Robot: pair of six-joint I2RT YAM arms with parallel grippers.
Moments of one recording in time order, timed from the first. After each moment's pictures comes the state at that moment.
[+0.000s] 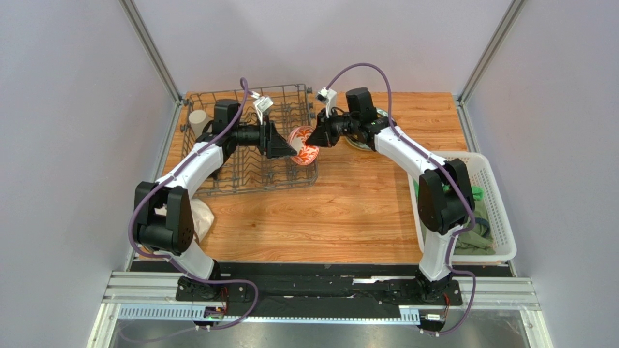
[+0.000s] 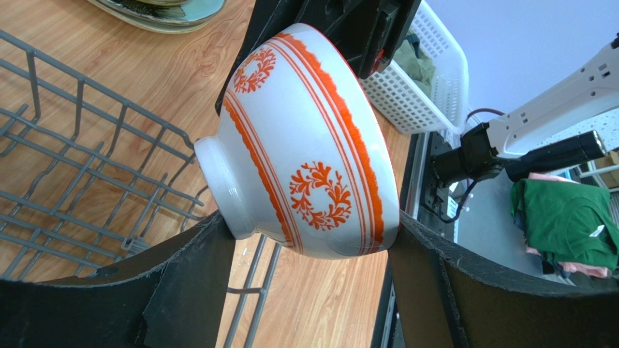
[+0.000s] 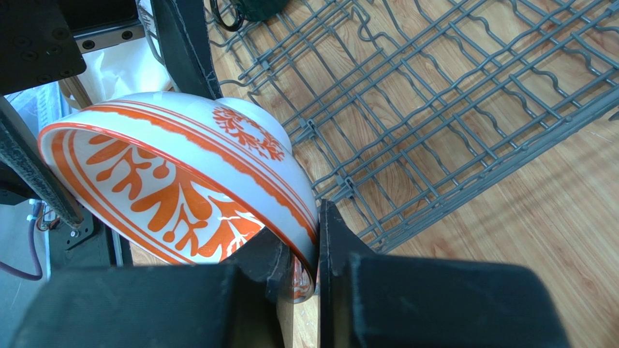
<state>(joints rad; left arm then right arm) -0.20 1.61 1.19 -0.09 1.13 -0.16 0.46 1.90 1.56 -0.19 -0.76 0.00</state>
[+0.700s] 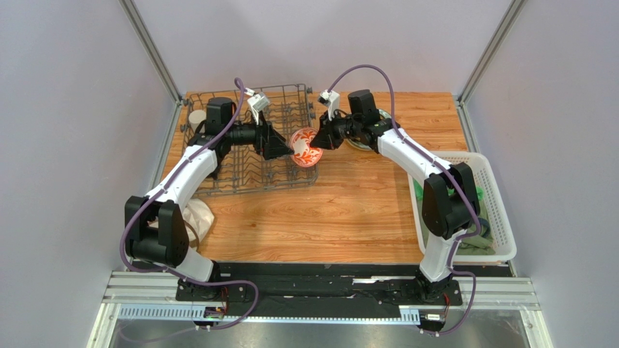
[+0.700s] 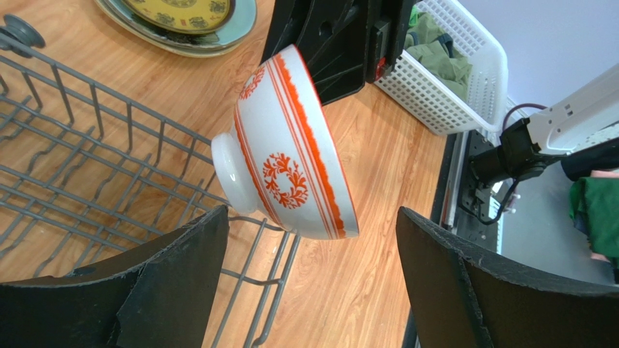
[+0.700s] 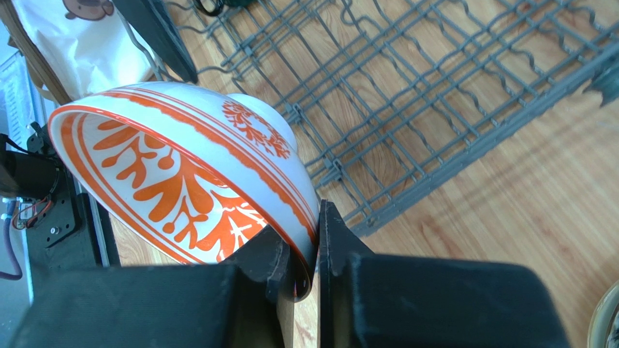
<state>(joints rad) -0.20 1.51 1.19 -0.17 1.05 -0.04 0.46 1.84 1.52 -0.23 -0.70 -0.04</state>
